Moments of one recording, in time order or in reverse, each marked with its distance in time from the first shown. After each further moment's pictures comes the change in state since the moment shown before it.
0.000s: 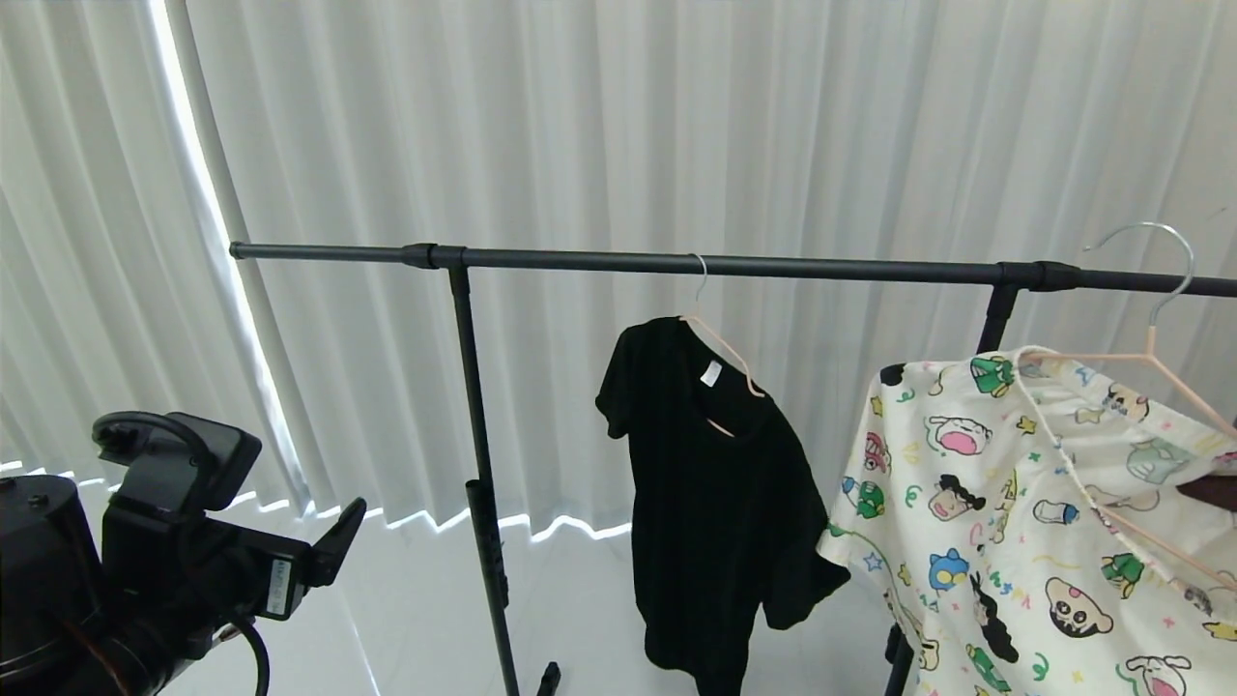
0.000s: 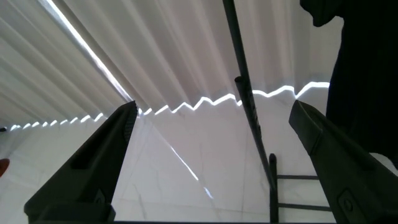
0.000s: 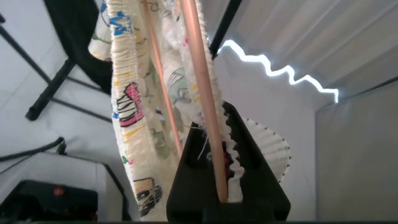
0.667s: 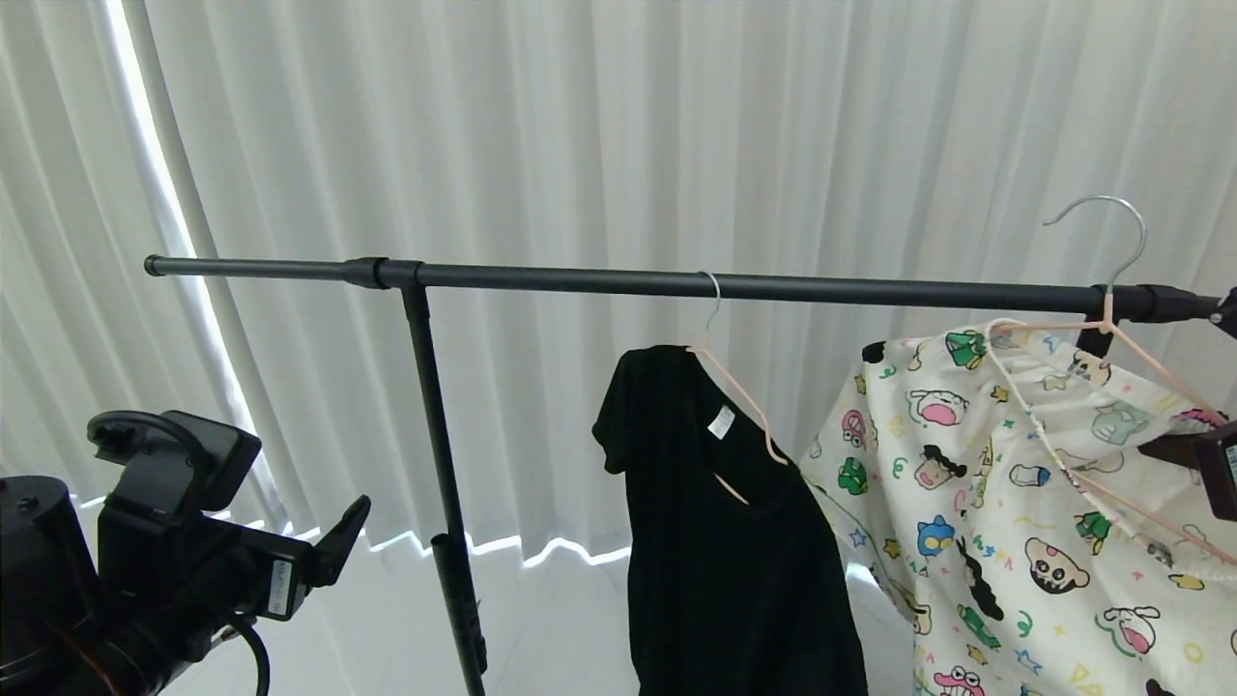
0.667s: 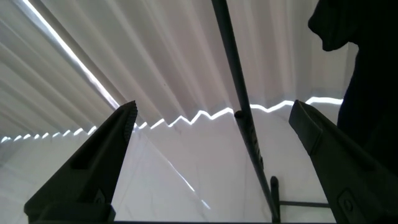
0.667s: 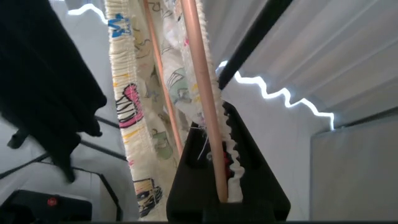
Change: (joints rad) left arm -0.017 -0.014 -0.001 0.000 -0.001 0.002; right arm 0.056 0.097 -0.086 -0.017 -0.025 0.008
